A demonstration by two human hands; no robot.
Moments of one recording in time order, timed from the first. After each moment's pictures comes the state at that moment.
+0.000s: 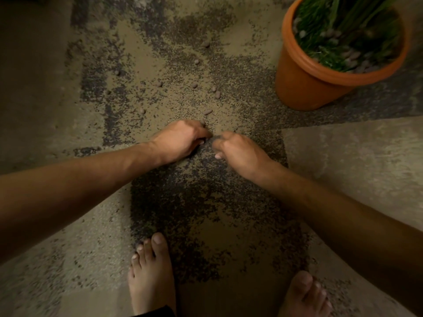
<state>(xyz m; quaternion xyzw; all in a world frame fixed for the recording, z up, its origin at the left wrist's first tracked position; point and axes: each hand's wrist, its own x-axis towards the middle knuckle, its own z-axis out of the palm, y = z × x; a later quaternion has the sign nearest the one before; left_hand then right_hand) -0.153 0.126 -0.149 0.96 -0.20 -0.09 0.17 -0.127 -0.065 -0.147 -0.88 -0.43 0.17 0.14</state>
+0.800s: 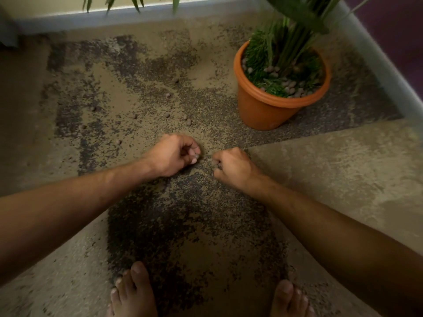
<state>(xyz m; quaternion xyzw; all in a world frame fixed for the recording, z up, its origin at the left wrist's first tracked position) -0.135 0.089 -0.123 0.93 -0.04 -0.14 0.34 -0.118 -0.102 -0.134 -0.93 -0.24 0.21 0.17</state>
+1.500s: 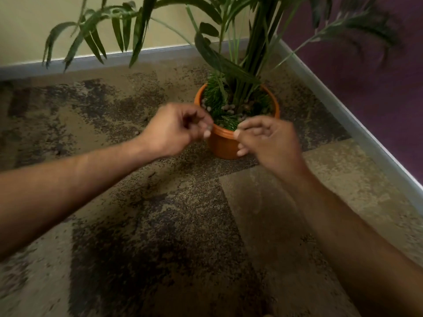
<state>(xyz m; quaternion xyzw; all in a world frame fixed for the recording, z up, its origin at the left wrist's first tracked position) -0.058 0.022 -0.025 0.88 -0.14 -0.02 0.46 -0.081 -0.192 -0.022 -0.82 0.01 0.00 0.57</state>
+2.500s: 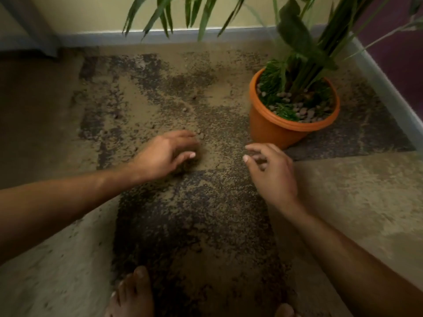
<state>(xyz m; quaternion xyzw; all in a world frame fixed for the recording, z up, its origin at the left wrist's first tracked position) -0.145 0.130 -0.100 0.96 -0.13 0.00 0.24 -0.122 -0.141 -0.103 -0.89 -0.15 -0.04 0.43</state>
